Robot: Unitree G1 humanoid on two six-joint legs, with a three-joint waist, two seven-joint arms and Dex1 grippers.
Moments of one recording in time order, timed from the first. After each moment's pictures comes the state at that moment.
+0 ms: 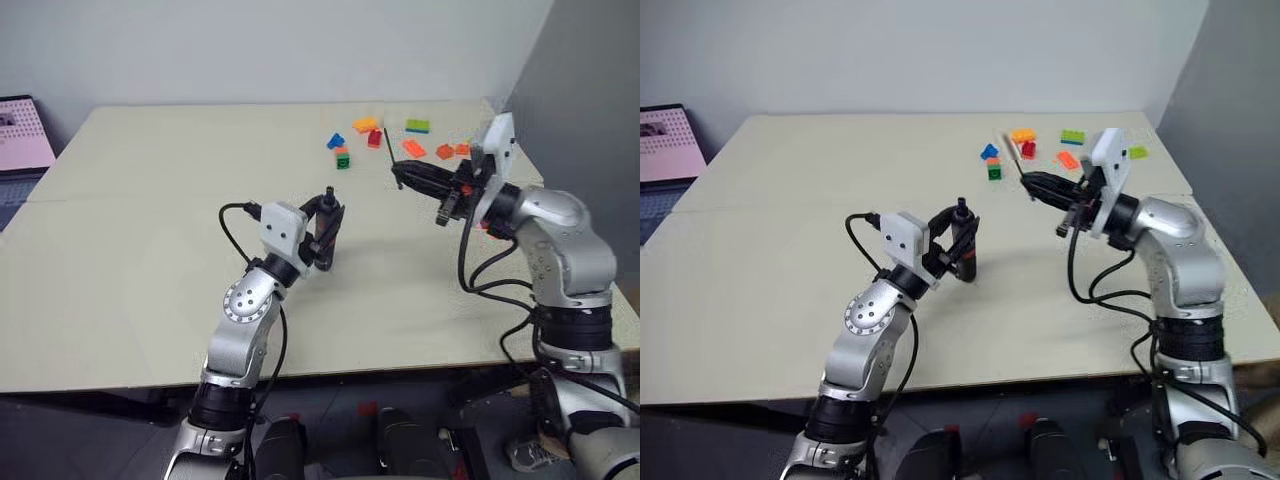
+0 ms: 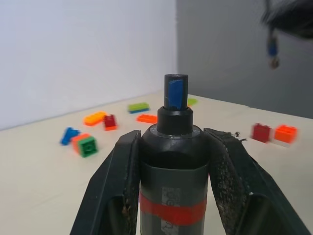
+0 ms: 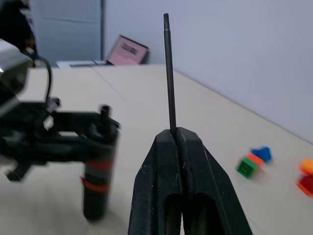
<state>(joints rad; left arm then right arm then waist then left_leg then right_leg) -0.33 0.13 -0.09 -0.15 -0.15 0.09 -0.34 -0.72 -0.38 -0.11 -0.14 0.37 0.54 0.88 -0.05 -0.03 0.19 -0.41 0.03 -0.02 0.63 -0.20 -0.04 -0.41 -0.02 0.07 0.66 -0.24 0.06</state>
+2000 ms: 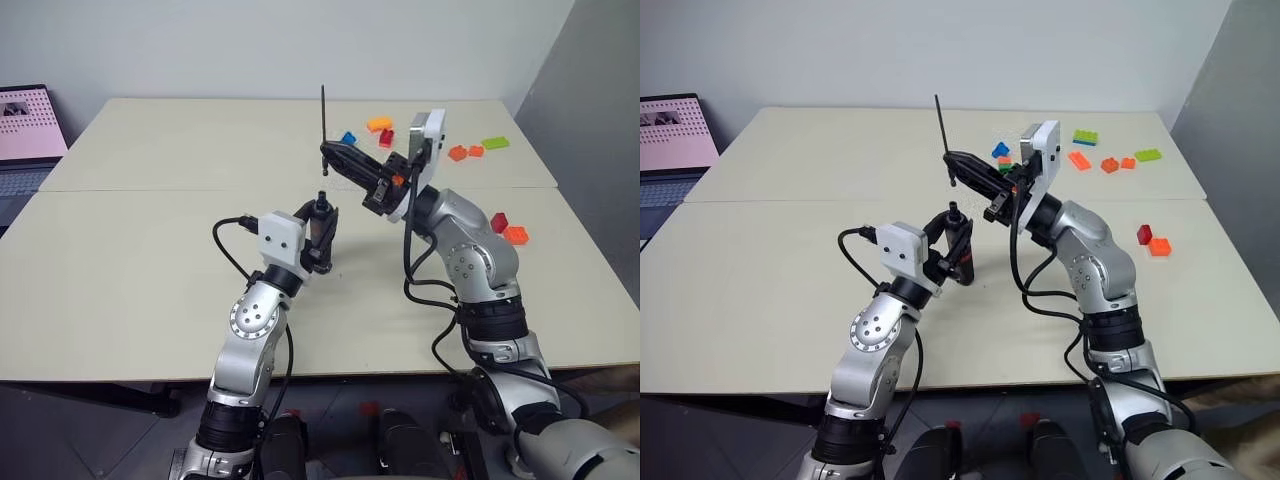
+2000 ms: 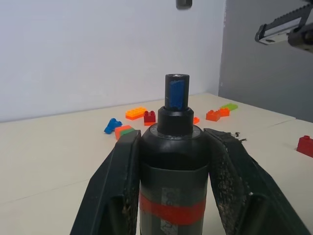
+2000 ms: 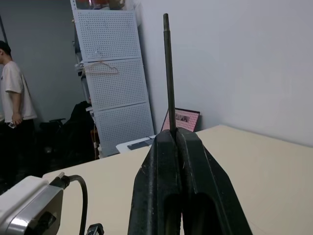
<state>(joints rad) -0.24 0.07 -0.12 -0.23 -0.09 0.10 -0.25 -0.78 -0.13 0.01 0.06 0.53 0.39 0.77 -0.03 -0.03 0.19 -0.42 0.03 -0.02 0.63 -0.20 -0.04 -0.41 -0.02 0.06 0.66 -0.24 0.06</state>
